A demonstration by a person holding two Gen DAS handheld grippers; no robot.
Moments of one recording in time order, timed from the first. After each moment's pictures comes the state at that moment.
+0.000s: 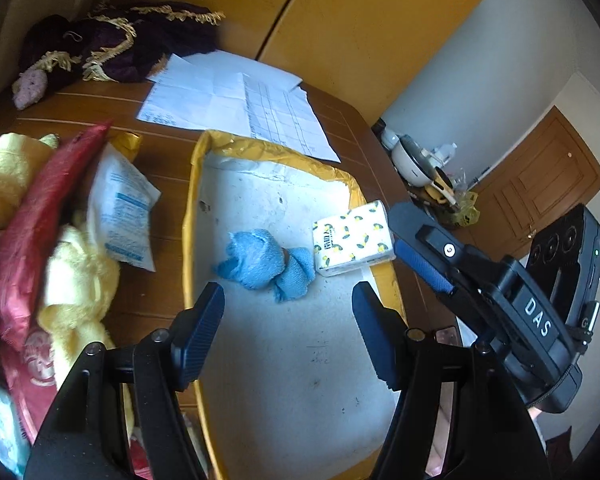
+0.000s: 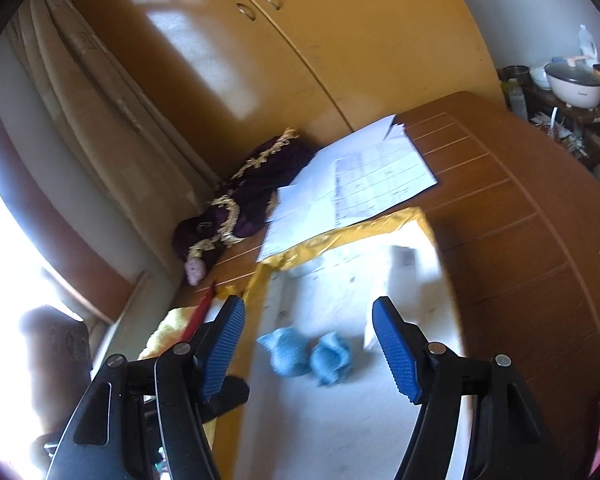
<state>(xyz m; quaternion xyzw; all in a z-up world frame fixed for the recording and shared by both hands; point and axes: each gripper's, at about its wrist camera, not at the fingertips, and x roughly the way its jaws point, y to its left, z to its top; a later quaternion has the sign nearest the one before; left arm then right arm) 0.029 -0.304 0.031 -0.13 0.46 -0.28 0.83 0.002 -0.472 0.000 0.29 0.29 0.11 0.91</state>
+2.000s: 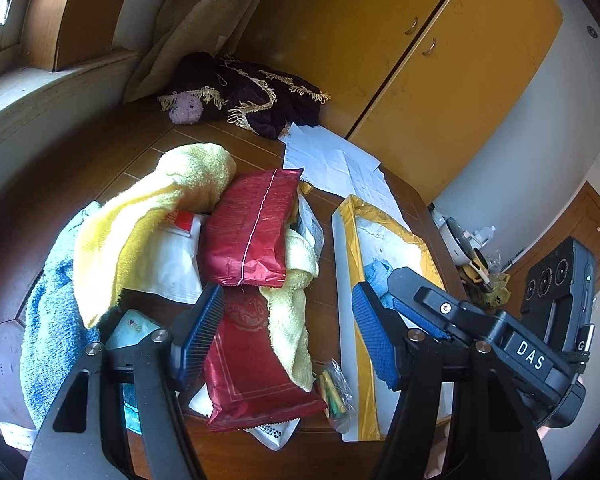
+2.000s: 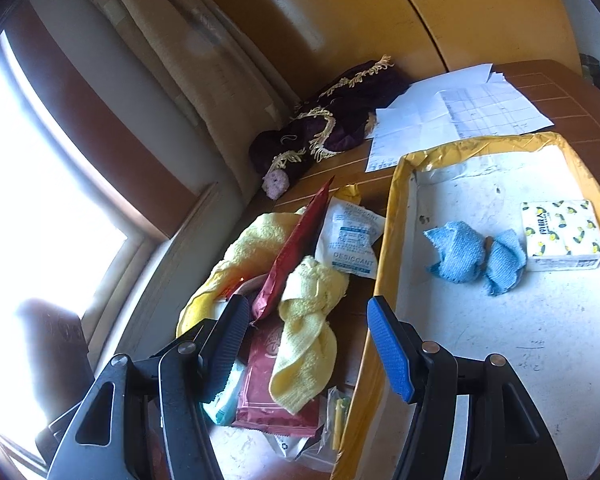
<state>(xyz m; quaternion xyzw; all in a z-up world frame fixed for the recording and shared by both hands) -0.023 -0.172 0.033 -0.20 0.38 -0.15 0.89 -0.011 -0.355 0.000 0.24 0.35 0.22 0.88</state>
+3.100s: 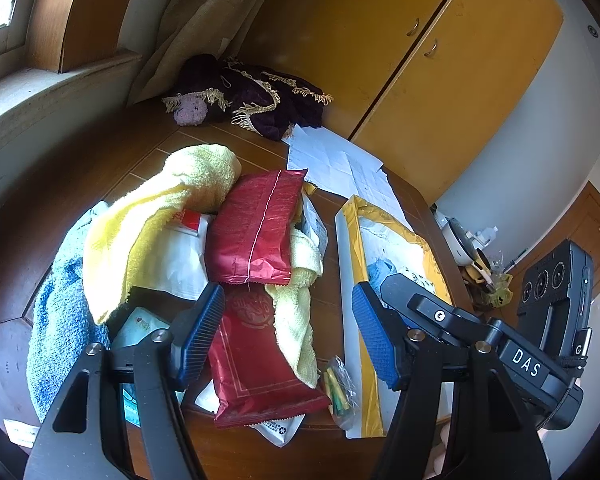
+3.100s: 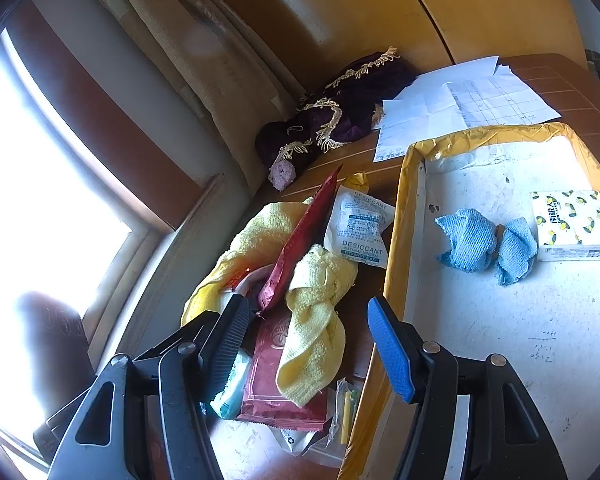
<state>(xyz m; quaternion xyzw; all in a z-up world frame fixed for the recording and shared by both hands) -0.025 -0.173 0.033 -0.20 0.38 -0.15 0.89 -0.014 -0.350 -0.004 0.24 0.36 0.23 0.87</state>
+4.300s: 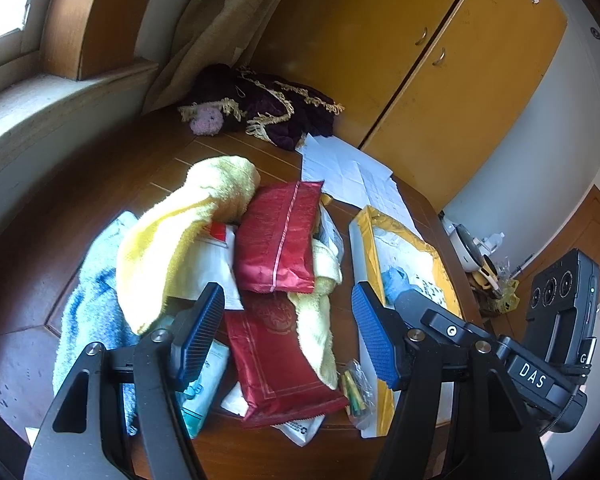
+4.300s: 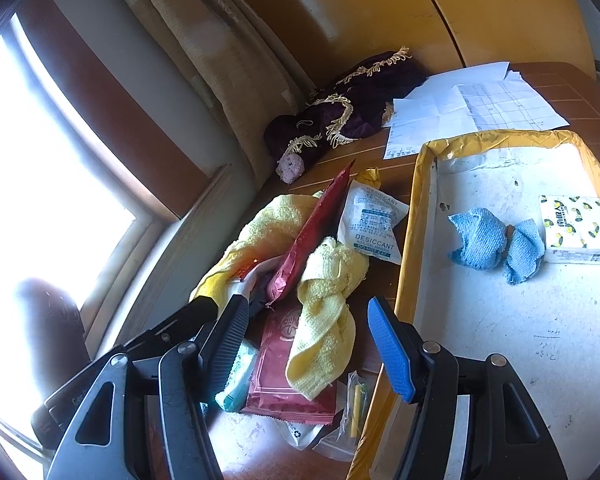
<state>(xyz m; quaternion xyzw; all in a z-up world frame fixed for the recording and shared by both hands) -0.030 -0.151 0.038 -0.19 0.37 -0.13 0.90 -0.017 -0.339 -0.001 0.23 0.36 0.24 0.87</state>
